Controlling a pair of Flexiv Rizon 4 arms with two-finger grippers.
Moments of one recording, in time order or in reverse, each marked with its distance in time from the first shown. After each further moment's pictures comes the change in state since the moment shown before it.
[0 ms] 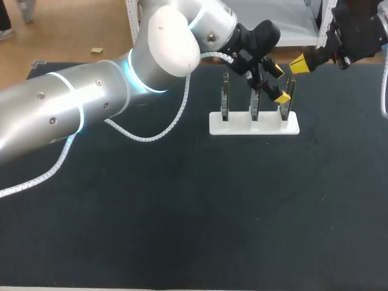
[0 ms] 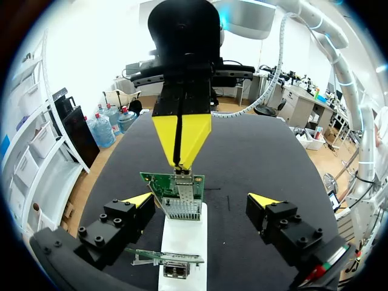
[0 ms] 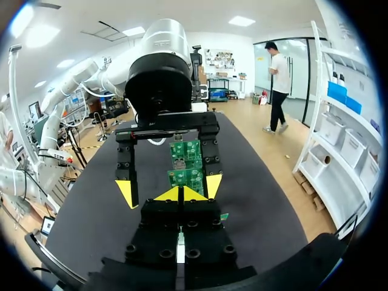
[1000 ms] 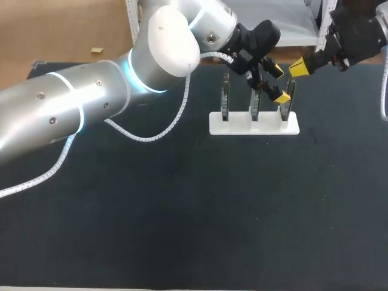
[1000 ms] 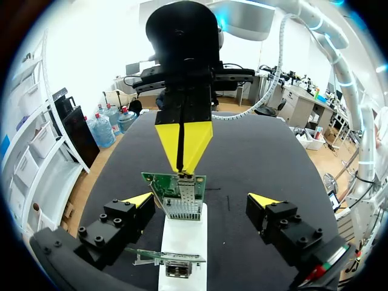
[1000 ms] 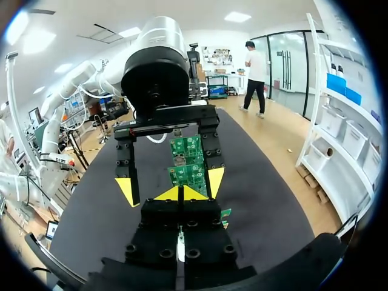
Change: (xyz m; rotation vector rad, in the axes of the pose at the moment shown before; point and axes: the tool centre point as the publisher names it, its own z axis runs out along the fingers) left arm 0.000 0.000 0.000 0.000 0.000 0.000; right arm 0.006 0.002 0.003 -0.012 0.011 0.043
